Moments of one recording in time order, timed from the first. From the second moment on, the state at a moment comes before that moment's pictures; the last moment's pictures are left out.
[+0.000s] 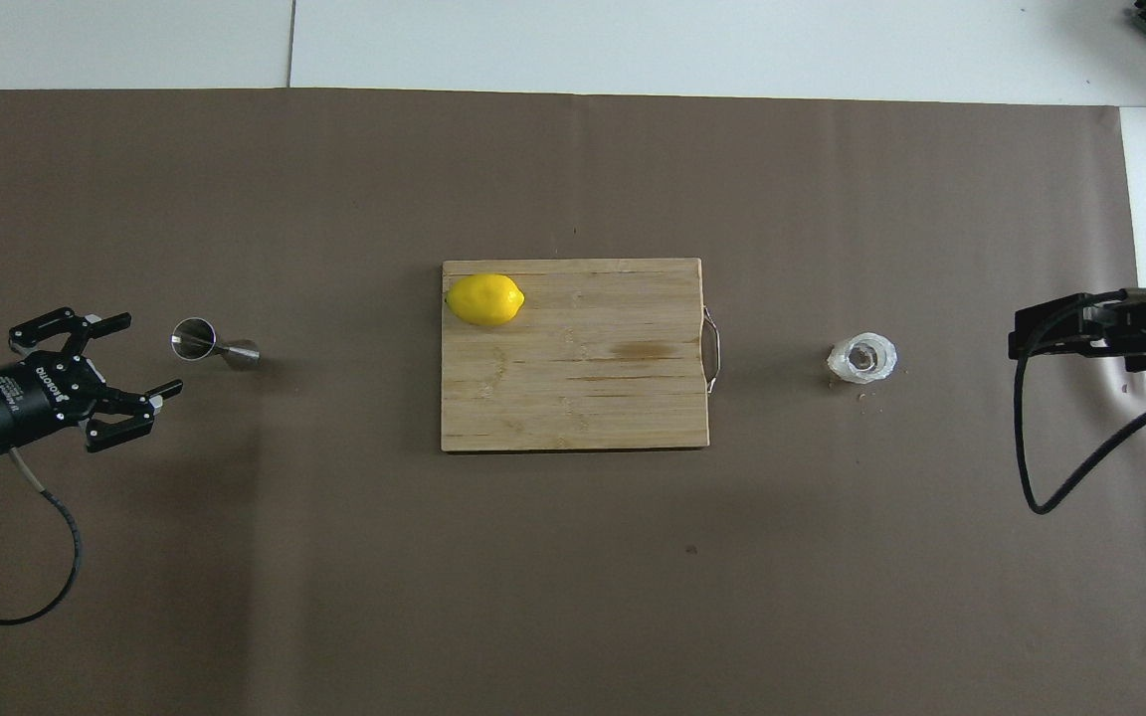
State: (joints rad) left arm 0.17 -0.07 -0.03 -2.39 -1.28 2.43 -1.18; right arm -0.03 -0.07 0.05 -1.65 0.00 1.56 0.15
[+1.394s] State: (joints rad) left arm 0.11 -0.06 -0.04 -2.41 -1.40 2.57 -1.25; right arm -0.03 -0.07 0.05 -1.65 0.00 1.56 0.15
